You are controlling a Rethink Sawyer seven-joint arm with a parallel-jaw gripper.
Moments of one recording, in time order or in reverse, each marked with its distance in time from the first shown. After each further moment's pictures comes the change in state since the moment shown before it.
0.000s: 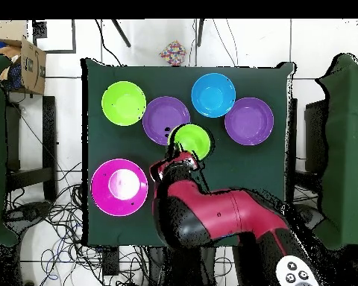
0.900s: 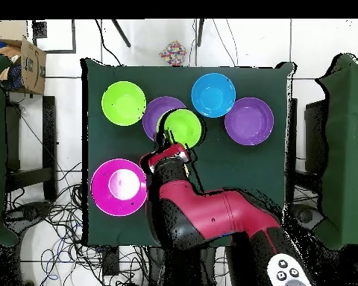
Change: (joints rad) arm 0.031 0.006 -0.012 0.007 0.000 -0.209 0.001
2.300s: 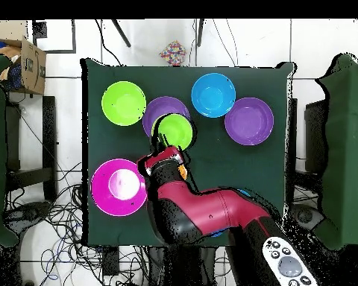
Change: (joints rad) arm 0.010 0.137 -0.023 -0.004 -0.039 -0.094 0.000
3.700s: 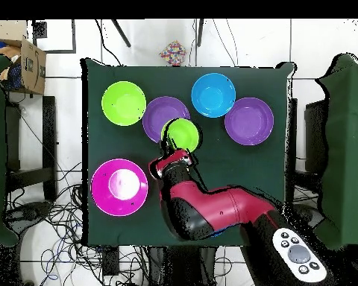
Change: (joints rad) arm -0.041 0.098 -0.019 -0.036 -0.101 -0.004 0.000
